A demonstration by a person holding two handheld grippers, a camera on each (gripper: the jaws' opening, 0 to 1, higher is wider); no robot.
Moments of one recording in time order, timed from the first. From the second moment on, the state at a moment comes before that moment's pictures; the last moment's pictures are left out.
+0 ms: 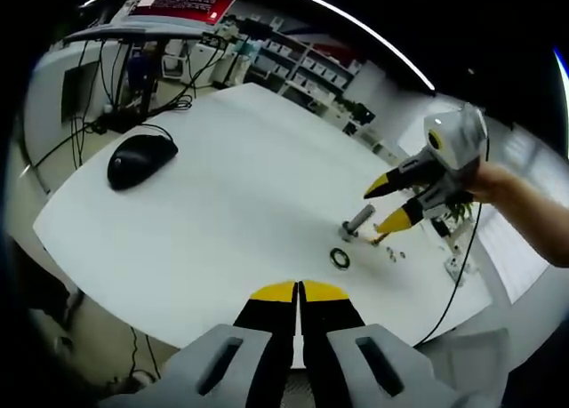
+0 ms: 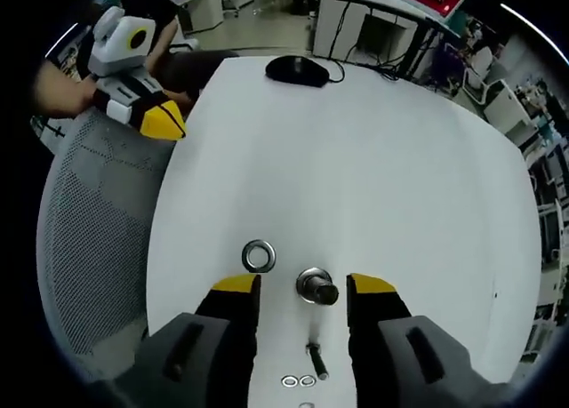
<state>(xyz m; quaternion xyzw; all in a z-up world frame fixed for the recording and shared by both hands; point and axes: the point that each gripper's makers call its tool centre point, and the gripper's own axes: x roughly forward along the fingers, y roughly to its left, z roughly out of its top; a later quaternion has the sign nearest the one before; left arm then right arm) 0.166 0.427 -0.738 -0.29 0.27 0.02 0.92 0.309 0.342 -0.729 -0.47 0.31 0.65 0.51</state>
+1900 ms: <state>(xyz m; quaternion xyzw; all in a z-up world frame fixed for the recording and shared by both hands) 0.166 0.428 -0.738 -0.29 0.27 0.02 0.92 0.267 0.344 -0.800 -0.53 0.33 0.66 0.42</state>
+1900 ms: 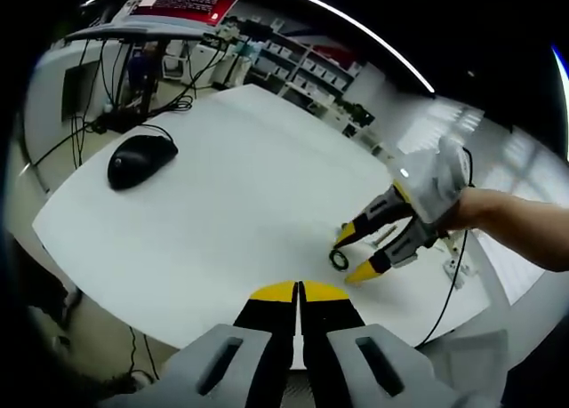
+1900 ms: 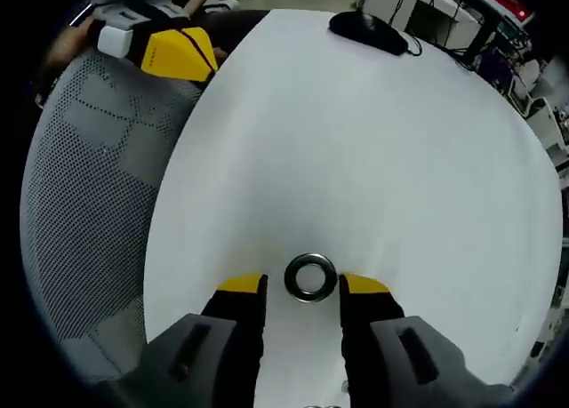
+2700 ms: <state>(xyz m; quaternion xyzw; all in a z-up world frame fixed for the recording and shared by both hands) 0.166 0.427 -0.737 -0.29 0.27 0.02 0.92 0.267 0.341 -0.800 -0.55 0.31 0.67 0.40</state>
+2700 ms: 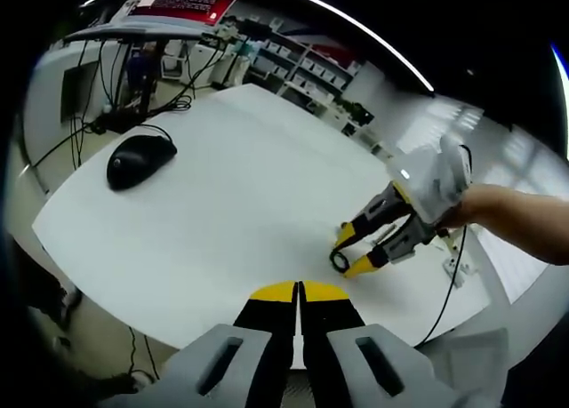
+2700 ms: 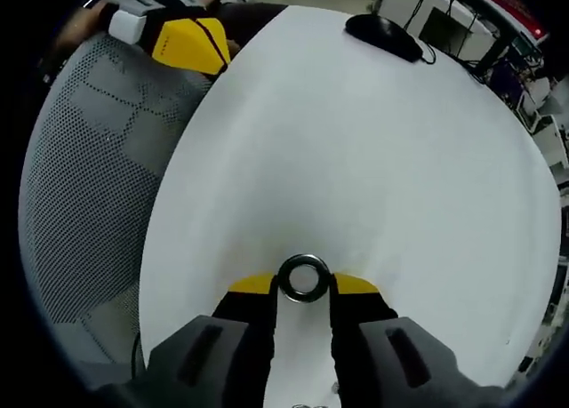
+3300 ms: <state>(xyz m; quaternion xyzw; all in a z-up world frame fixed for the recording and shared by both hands) 0.166 0.427 -0.737 -0.29 0.27 0.02 0.92 0.272 0.329 -0.782 -0.50 0.34 0.66 0.45</state>
